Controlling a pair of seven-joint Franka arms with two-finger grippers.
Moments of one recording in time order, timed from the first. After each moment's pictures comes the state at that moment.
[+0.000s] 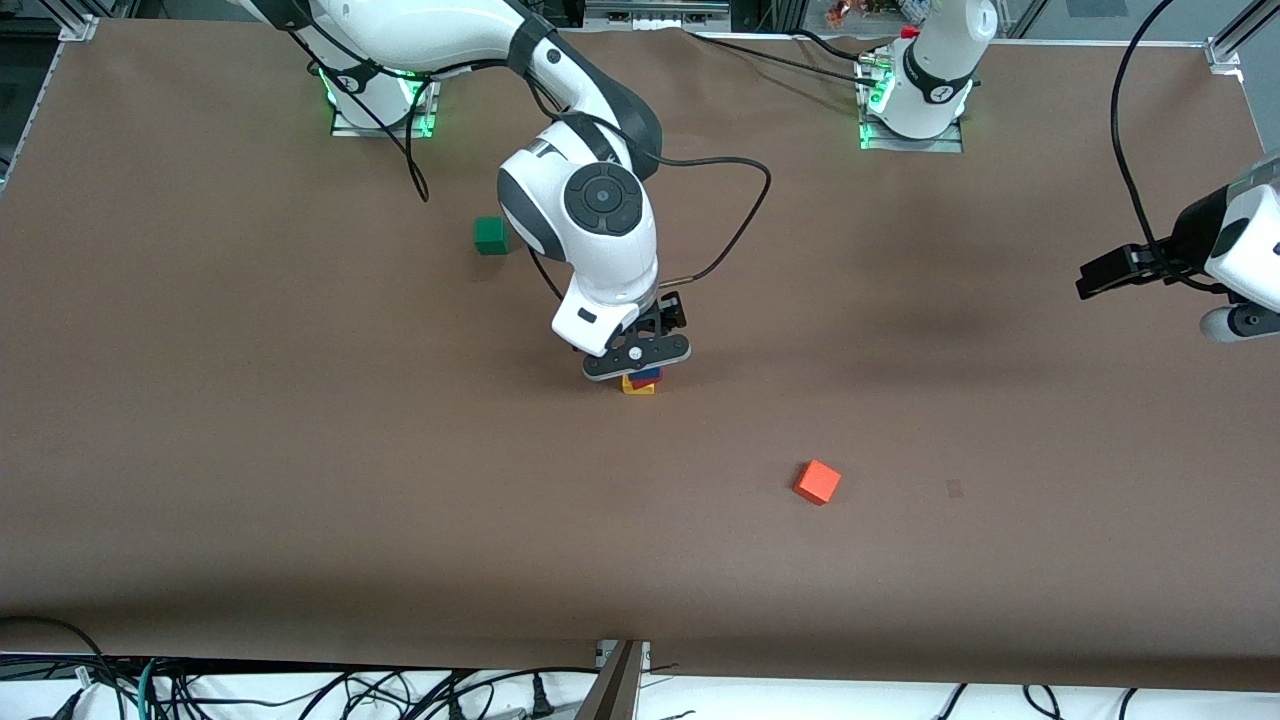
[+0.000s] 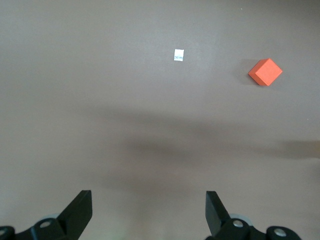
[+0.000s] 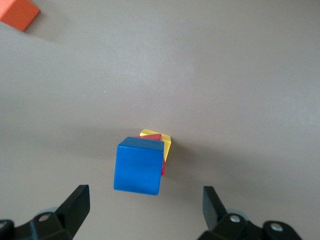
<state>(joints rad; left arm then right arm) 0.10 0.16 -0.12 -1.45 0.02 1.48 -0.22 0.65 0.75 0.14 -1.11 -0.10 1.93 0.54</state>
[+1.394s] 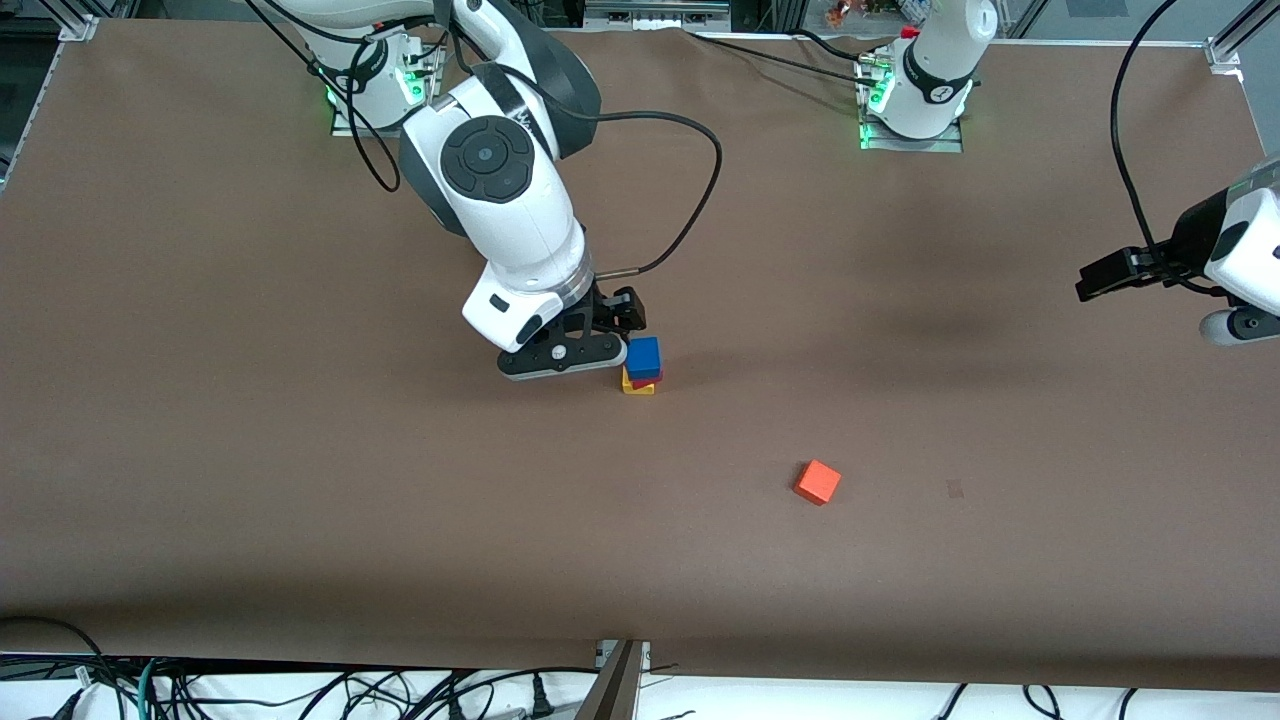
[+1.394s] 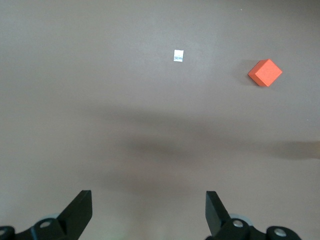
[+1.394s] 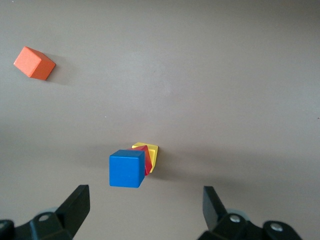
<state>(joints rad) 0.10 0.16 -0.12 -1.44 0.02 1.48 -0.22 0.55 0.63 0.14 -1.11 -0.04 1.87 0.54</state>
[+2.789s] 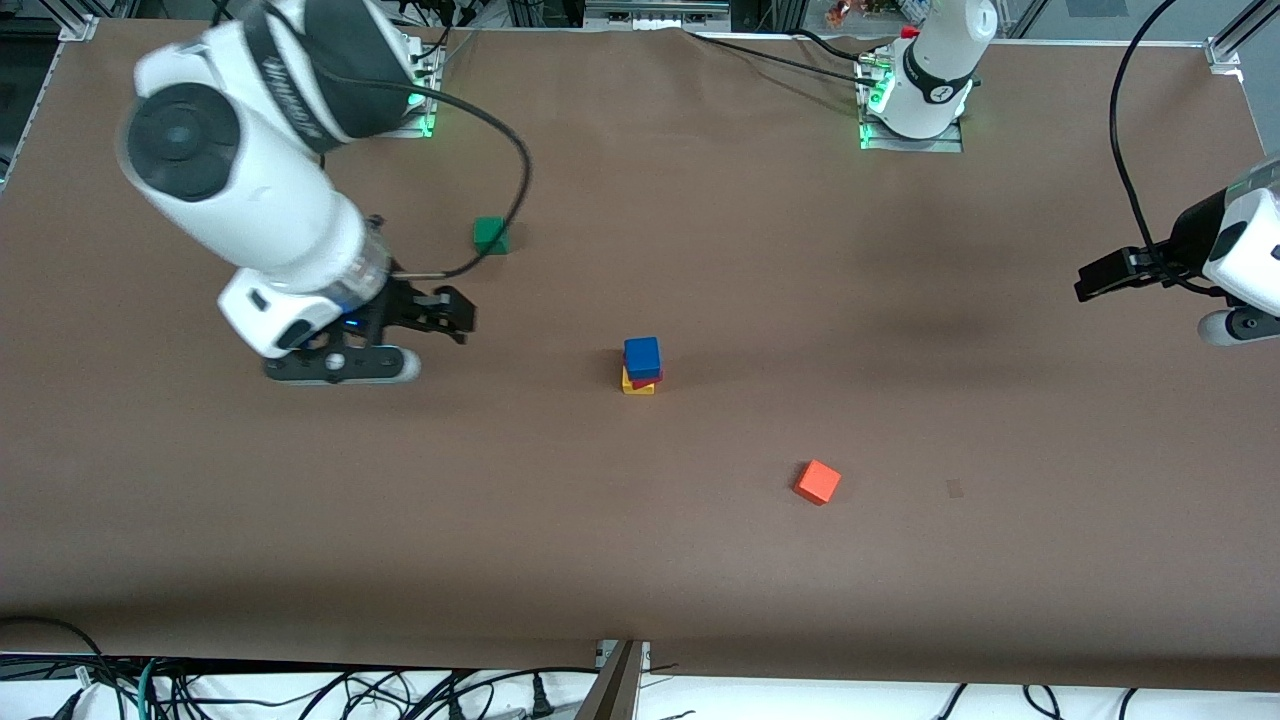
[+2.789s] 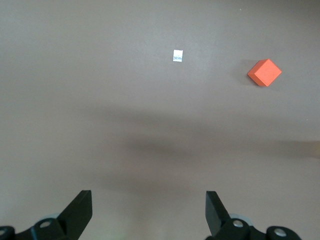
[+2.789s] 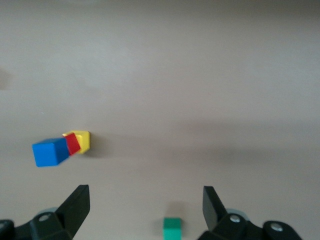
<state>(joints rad) 0.10 0.17 -0.12 -1.44 0.02 1.48 -0.22 0.33 0.46 0.08 -1.10 0.02 1.54 0.40</state>
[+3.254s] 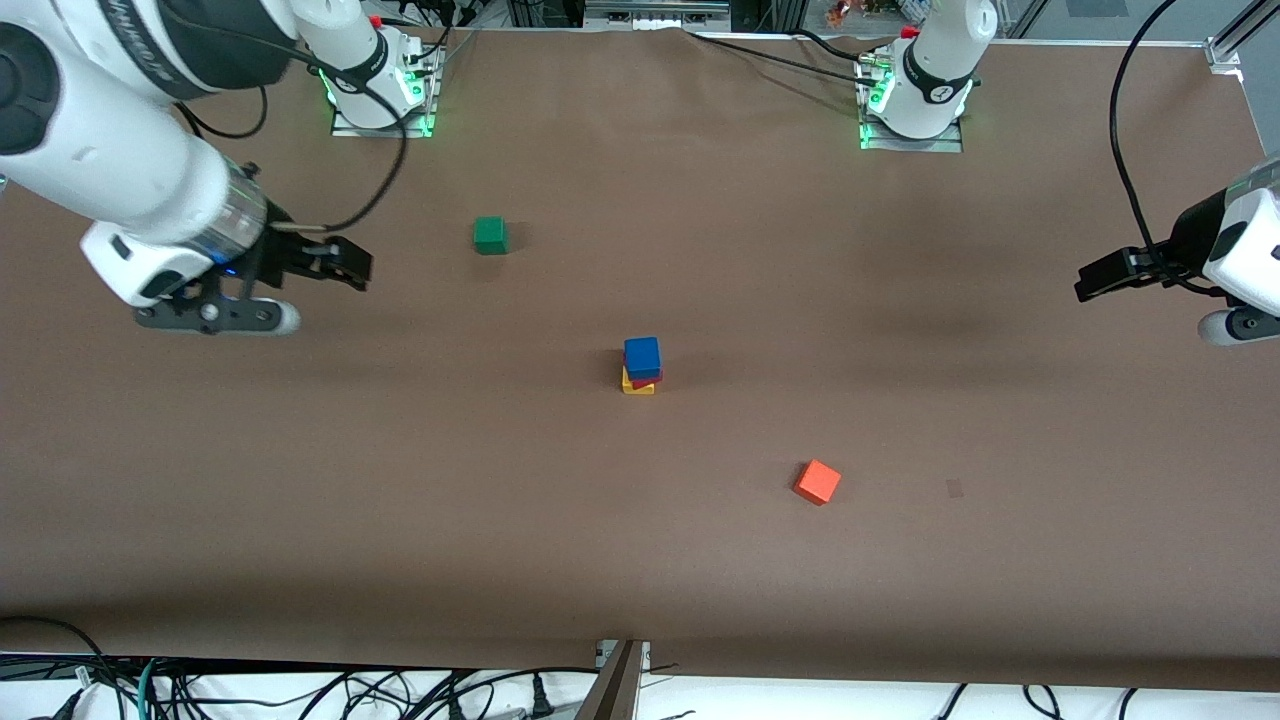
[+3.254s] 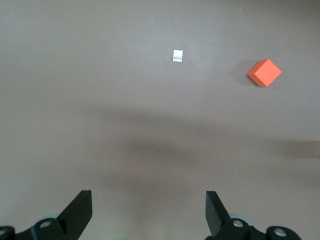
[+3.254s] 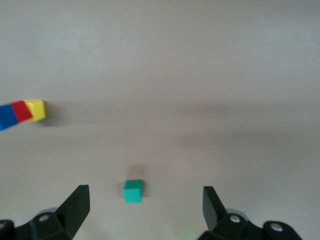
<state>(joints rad) 0.10 0.17 -0.12 -1.44 0.02 1.48 -0.22 0.33 0.23 -0.07 -1.38 0.04 1.48 0.29</state>
